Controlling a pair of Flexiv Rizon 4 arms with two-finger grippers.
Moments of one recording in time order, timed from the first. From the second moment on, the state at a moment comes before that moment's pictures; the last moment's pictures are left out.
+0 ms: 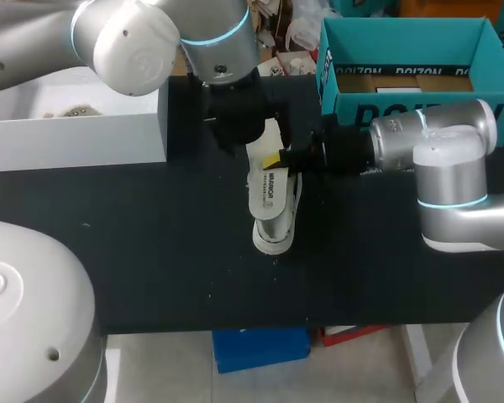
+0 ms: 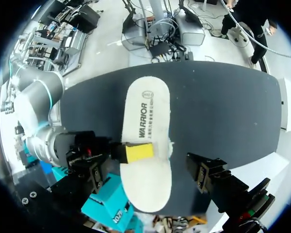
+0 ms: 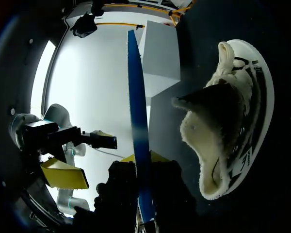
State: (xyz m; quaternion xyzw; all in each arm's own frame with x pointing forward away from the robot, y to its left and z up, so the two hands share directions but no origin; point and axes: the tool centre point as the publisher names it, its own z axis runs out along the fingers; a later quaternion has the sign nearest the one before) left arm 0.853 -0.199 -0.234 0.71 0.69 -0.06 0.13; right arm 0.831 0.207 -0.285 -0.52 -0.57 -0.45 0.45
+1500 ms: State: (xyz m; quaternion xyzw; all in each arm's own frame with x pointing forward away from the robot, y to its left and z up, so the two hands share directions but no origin) left arm 0.950 -0.219 -0.231 0.72 0.68 -0.05 0.11; right arm 0.832 0.207 -0.286 -0.52 -0.57 -0.45 0.45
